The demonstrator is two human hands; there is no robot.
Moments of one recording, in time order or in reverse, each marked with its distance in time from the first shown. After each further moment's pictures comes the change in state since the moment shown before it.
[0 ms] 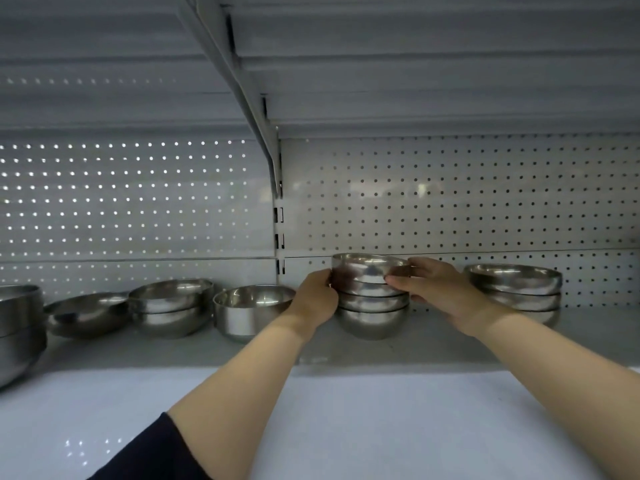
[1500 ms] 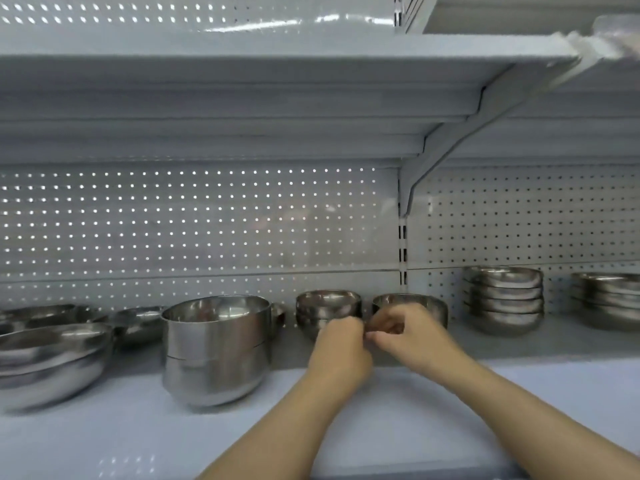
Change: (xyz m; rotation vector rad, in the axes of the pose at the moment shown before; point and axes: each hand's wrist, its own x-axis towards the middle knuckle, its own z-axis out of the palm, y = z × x) left_hand -0.106 -0.095 -0.216 0.586 0.012 0.176; right_hand -0.078 -0.106 0.289 -0.428 -0.005 -0.136
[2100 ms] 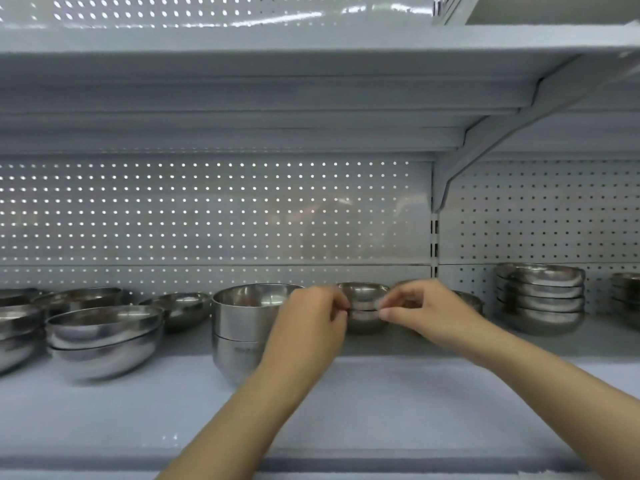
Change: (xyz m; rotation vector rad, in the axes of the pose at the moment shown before) left_hand -0.047 -0.044 -0.080 -0.060 0.305 0.072; right_hand 0.001 -0.043 0.002 0.124 -0.091 -0.059
